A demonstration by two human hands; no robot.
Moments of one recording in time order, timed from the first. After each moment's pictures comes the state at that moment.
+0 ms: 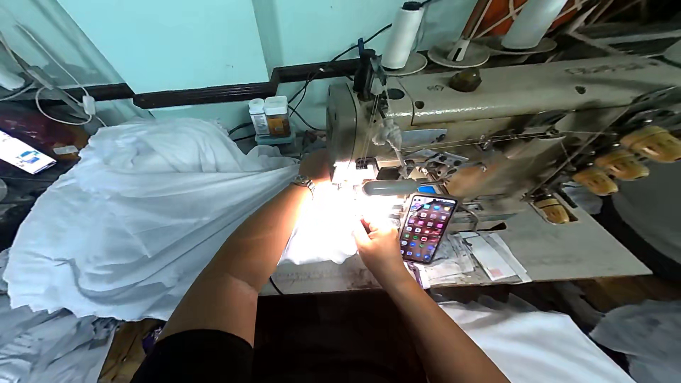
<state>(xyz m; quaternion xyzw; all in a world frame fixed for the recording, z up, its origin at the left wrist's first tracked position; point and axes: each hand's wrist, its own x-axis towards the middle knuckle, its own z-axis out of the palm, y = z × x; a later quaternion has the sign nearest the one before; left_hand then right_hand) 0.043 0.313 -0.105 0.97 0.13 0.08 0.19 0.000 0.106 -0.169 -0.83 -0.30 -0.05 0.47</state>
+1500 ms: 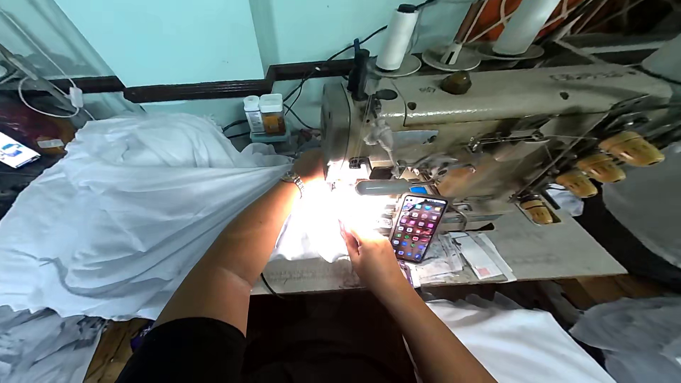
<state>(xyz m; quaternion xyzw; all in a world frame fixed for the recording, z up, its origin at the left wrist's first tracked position) 0.022 0.304 -0.081 0.96 0.11 0.04 0.24 -0.009 0.089 -0.179 -0.83 -0.43 -0.15 0.33</state>
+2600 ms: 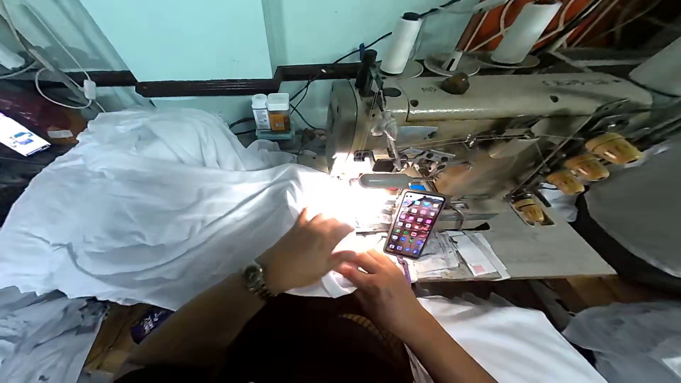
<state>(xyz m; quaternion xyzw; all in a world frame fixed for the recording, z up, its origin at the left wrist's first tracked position) -0.123 0.235 -0.105 0.98 -0.09 0.10 0.13 -0.040 0.037 -0.180 -0.72 -0.60 -0.16 0.30</state>
